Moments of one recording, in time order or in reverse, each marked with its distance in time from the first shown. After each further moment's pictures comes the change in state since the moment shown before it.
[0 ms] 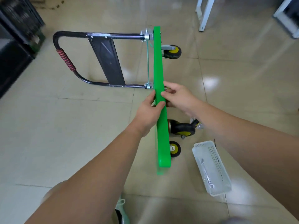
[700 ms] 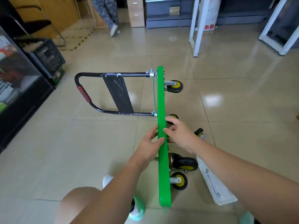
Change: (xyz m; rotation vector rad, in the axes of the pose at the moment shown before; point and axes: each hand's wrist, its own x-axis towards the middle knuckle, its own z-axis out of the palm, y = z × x) left_hand -0.108 -0.022 0.002 0.001 -0.053 -0.137; right_hand -0.131 0.014 0.020 -0.079 0.026 0.061
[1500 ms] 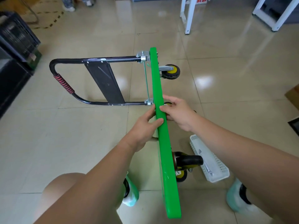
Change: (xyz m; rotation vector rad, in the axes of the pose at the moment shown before) left_hand 0.017 0.013 0.006 -0.034 -0.202 0.027; right_hand 0.027 0.008 -0.012 0.361 0.033 0.049
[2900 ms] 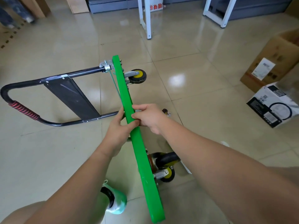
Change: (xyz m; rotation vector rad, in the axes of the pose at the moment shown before) left_hand 0.008 0.004 0.048 0.116 0.052 0.107; right_hand -0.031 0.005 -0.026 0.121 0.131 0.074
